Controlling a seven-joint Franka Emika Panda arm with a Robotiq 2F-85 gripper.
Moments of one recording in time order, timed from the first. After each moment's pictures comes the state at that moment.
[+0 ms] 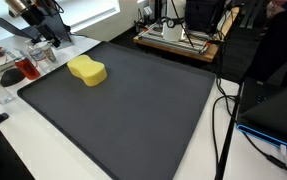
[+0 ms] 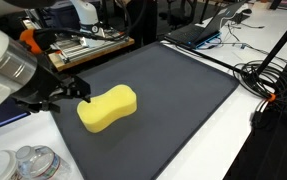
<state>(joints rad) -0.56 0.96 -0.07 -0.88 0.25 1.54 -0.17</state>
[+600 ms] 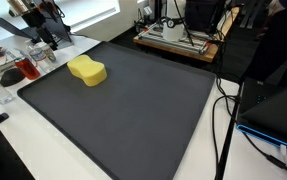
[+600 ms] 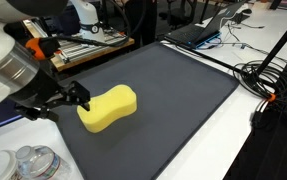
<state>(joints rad) -0.55 0.87 -0.07 -1.08 0.24 1.78 -0.21</state>
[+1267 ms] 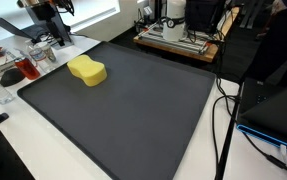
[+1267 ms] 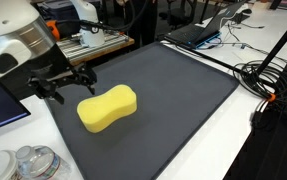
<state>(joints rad) -0.48 0.58 -0.09 -1.53 0.22 2.04 -0.21</state>
